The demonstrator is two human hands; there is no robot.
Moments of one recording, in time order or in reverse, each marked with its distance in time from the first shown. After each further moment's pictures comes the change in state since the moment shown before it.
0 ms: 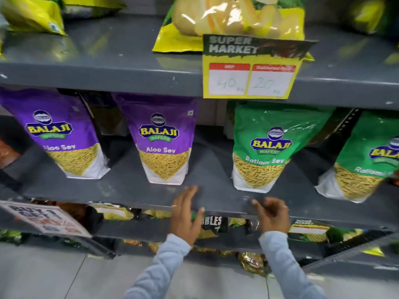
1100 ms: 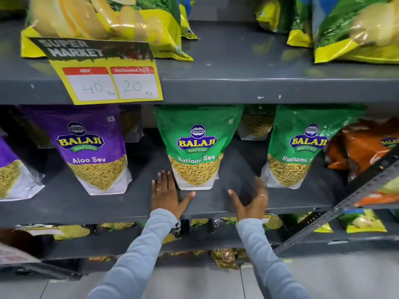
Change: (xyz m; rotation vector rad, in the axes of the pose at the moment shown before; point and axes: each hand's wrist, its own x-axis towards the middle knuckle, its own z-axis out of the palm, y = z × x) left_hand 0.065 0.045 0.103 0.559 -0.306 -0.118; right_hand 0.071 0.002 -0.081 -0.260 0.123 -0.223
